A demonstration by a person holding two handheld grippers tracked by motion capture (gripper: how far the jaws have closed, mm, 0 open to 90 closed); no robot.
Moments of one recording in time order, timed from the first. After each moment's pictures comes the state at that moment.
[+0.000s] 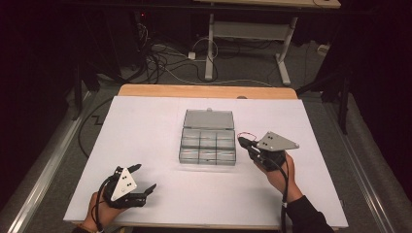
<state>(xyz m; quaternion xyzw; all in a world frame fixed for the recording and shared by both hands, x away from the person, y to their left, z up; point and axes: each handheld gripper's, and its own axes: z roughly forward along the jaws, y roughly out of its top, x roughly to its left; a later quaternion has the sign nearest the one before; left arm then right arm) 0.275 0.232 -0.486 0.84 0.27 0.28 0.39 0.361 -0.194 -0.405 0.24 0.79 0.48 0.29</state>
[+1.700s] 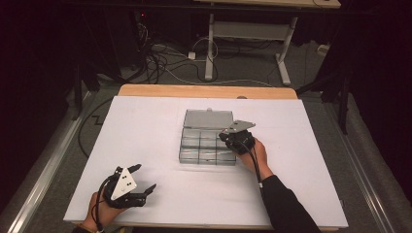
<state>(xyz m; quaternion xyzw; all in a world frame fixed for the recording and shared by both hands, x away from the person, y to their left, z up) 0.276 0.232 -0.488 0.84 0.27 0.27 0.39 0.443 -0.138 -0.457 0.28 0.85 0.38 0.23</state>
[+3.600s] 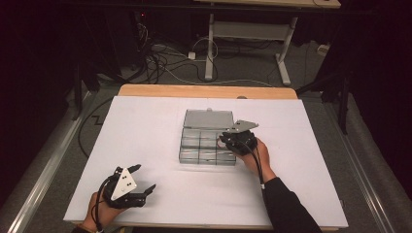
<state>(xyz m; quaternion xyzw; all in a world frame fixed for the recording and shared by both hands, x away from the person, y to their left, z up) 0.276 0.233 -0.488 0.84 0.27 0.27 0.39 0.432 -0.142 -0.447 0.29 0.85 0.38 0.24</state>
